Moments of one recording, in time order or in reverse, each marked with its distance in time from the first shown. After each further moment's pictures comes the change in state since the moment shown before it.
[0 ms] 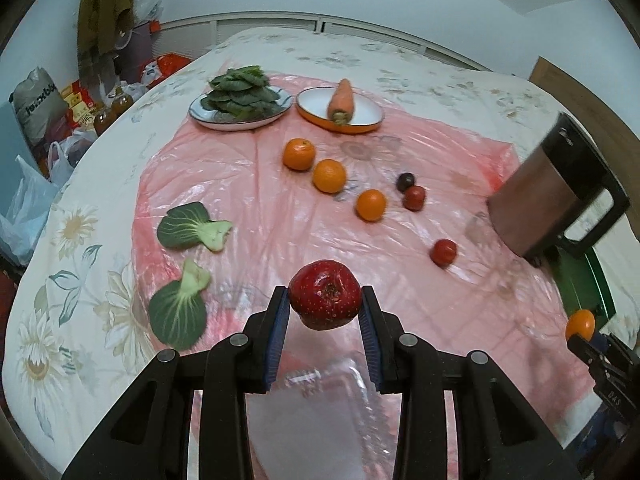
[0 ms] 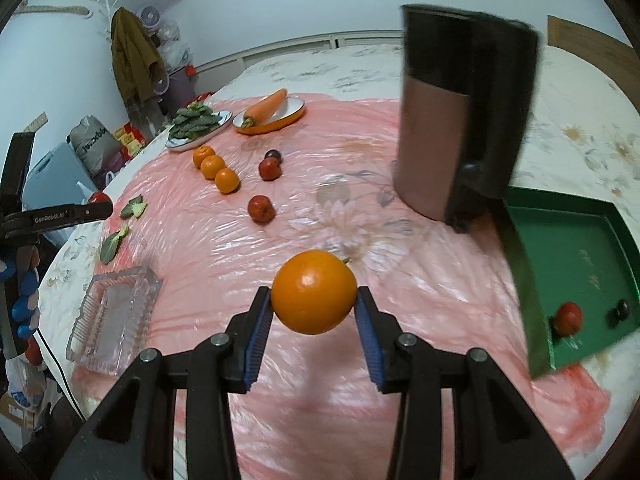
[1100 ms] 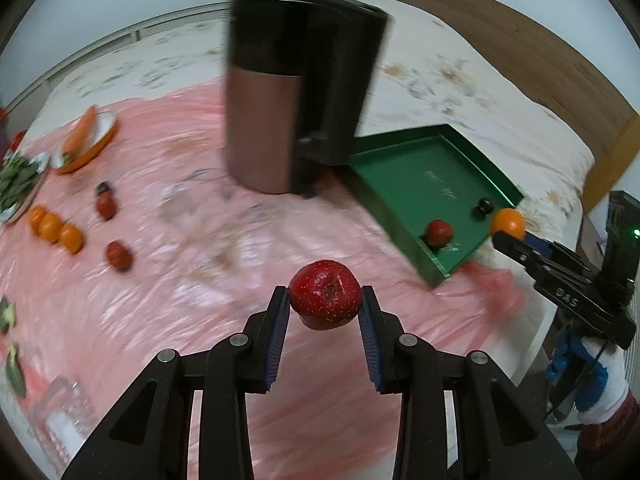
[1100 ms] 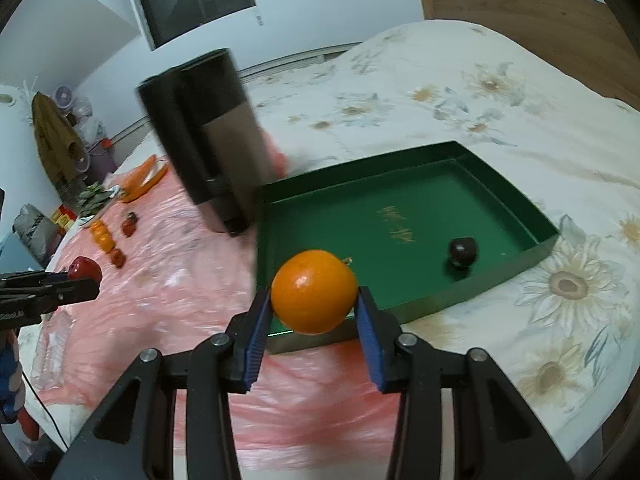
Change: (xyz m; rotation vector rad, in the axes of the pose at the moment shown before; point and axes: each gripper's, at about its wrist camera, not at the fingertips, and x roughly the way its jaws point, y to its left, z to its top) left arm 0.015 -0.303 -0.045 0.440 0.134 -0.297; right arm -0.076 -0.207 -0.052 0.270 -0.122 -0.197
